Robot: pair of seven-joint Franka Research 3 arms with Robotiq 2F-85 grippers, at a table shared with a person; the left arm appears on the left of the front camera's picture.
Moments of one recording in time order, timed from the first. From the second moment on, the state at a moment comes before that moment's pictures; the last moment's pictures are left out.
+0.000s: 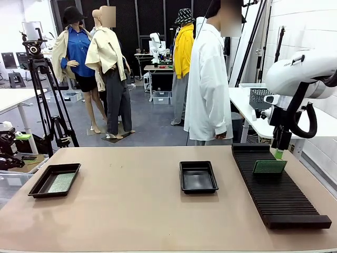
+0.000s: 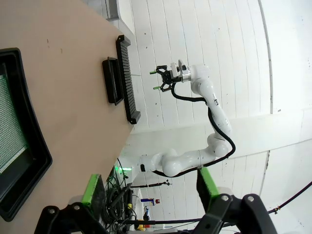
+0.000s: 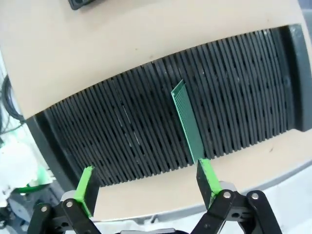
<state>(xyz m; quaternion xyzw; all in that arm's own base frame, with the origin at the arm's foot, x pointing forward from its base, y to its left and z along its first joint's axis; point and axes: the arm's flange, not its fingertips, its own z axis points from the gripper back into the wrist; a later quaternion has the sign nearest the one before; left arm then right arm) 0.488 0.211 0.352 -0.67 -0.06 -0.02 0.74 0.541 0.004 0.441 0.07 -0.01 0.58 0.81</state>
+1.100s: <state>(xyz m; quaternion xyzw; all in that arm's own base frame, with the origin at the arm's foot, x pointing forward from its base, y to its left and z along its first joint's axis) 0.488 0.211 0.352 -0.67 -0.06 -0.02 0.74 0.532 0.002 0.412 -0.02 -0.08 0.67 0.74</state>
